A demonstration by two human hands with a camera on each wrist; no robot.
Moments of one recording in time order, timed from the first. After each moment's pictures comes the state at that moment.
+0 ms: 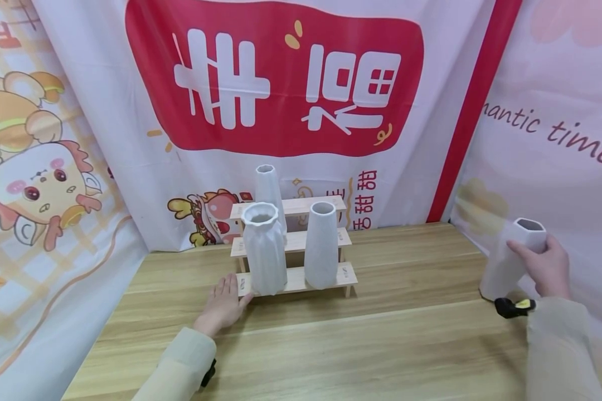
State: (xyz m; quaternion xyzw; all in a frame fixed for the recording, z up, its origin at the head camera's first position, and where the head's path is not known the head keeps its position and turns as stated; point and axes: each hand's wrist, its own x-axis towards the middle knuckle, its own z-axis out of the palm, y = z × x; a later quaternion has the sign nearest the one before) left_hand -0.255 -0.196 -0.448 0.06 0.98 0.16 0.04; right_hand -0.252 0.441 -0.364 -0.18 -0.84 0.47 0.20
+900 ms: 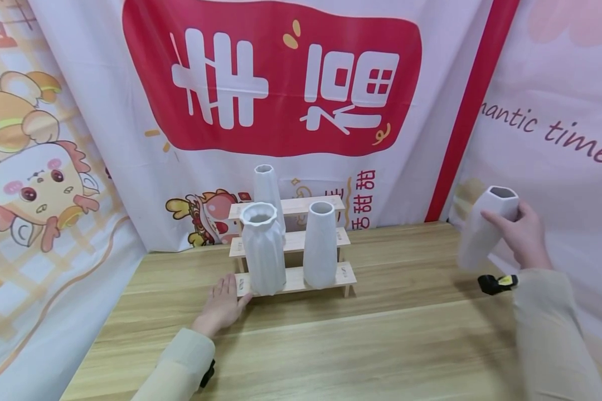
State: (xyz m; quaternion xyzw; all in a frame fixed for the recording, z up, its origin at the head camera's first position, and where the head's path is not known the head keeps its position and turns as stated) left_hand -0.256 -0.196 -0.449 0.06 0.98 0.16 0.04; right_hand -0.274 0.393 -0.309 -0.08 -0.84 0.47 0.26
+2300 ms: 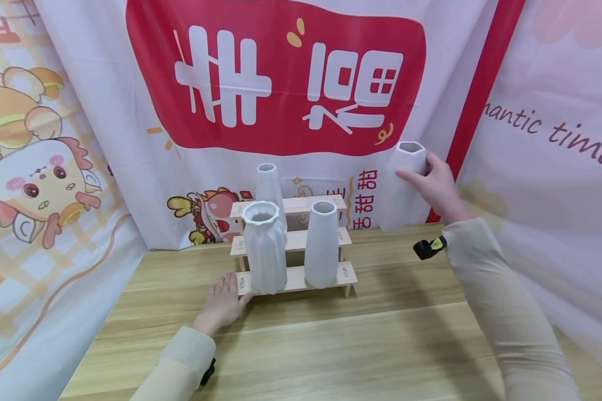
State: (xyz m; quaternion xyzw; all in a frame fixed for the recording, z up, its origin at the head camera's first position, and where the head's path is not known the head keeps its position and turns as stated) left_hand -0.259 -0.198 -0.452 0.06 0.99 0.16 0.04; right_hand -0.309 0.238 -0.227 0.05 -0.84 0.52 0.17
